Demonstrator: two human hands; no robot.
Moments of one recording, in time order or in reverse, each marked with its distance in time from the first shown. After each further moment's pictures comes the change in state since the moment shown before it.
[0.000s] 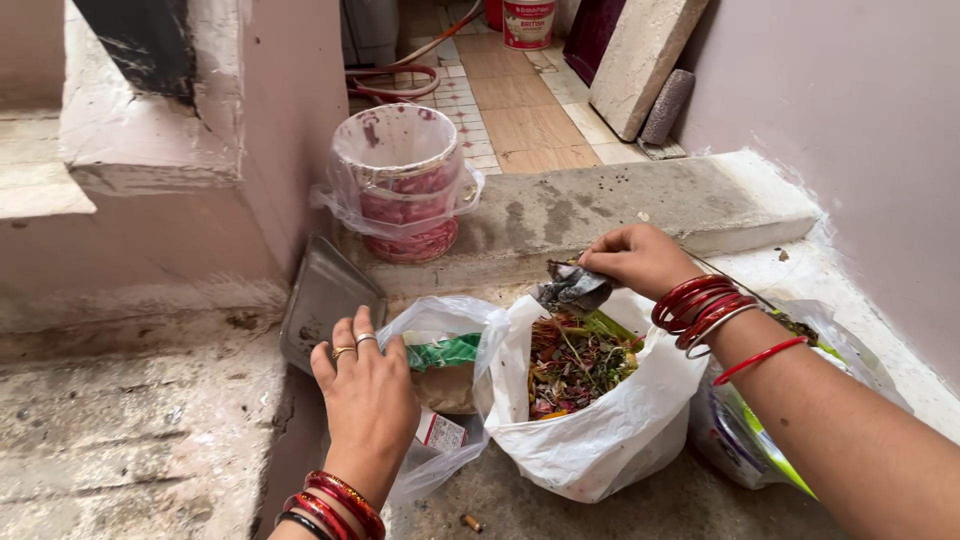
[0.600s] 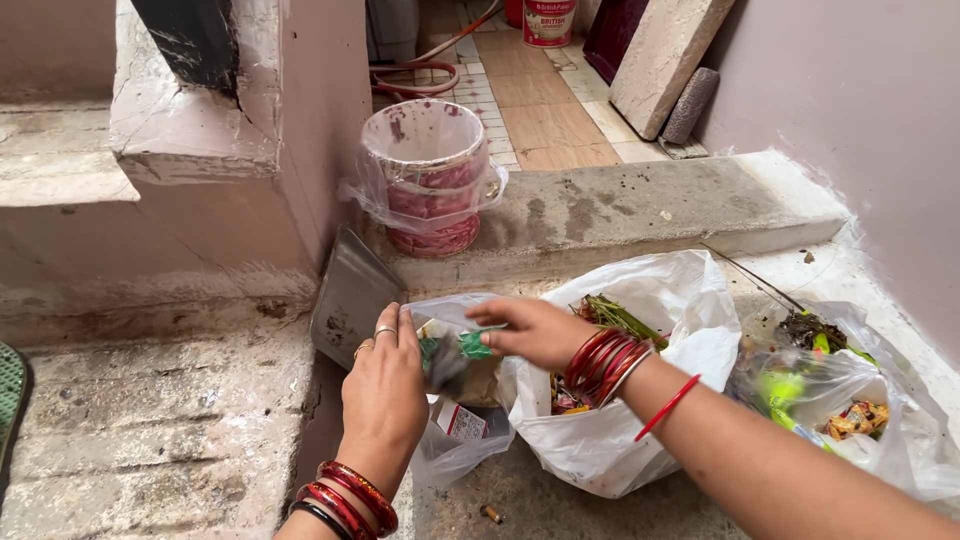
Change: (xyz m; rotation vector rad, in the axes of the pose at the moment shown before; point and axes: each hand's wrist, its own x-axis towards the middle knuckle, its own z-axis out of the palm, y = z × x) left_hand 0.000 -0.018 -0.016 -0.174 -0.171 -0.006; right_hand -0.017 -0.032 0.146 0.079 -0.491 -0.324
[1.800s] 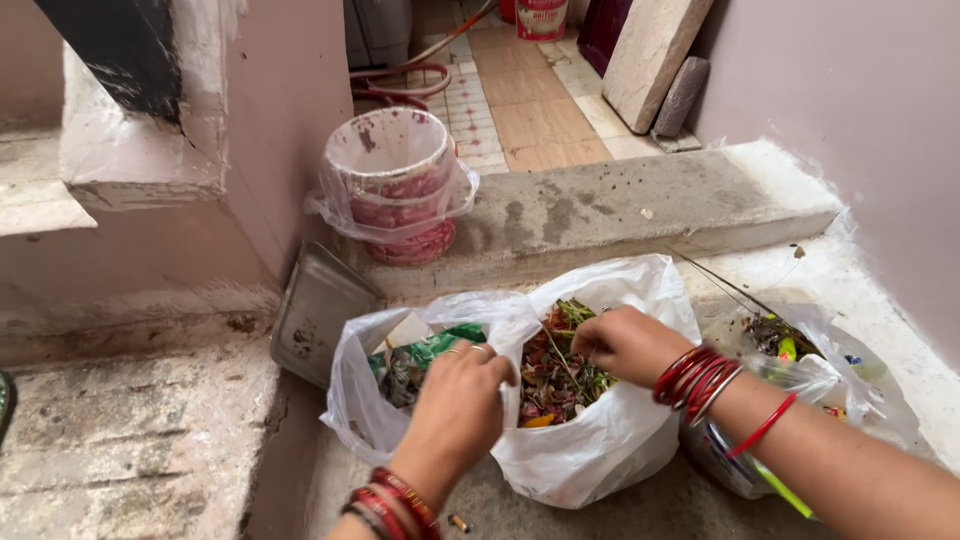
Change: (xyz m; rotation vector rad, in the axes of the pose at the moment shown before) left_hand 0.003 0.111 0.011 -0.260 -0.169 0.307; right_hand -0.111 0.028 -0.092 -0.623 0.103 0.233
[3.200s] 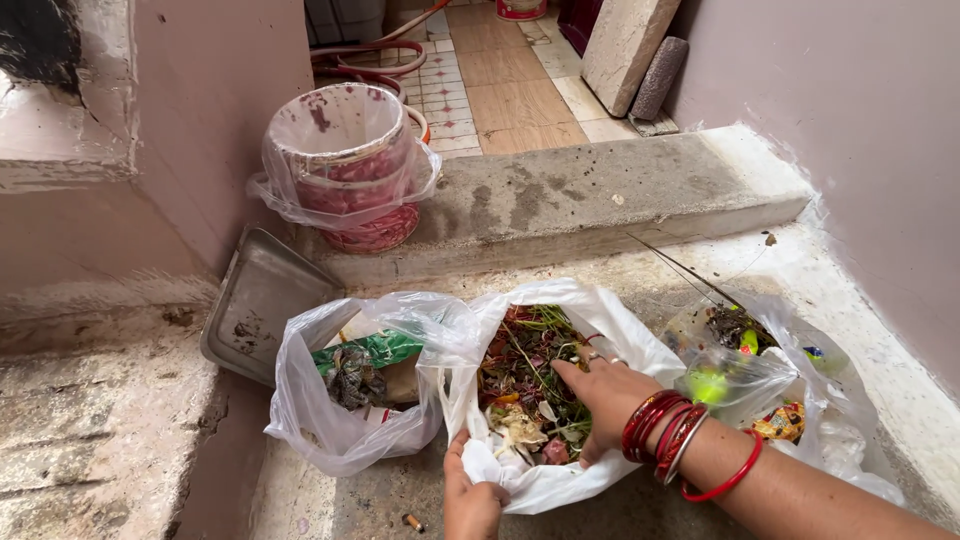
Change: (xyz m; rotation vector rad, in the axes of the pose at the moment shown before) left_hand -0.039 0.013 0.255 -1.622 0.308 -0.963; right_hand -0.042 0.001 0.032 -0.262 -0.429 0.287
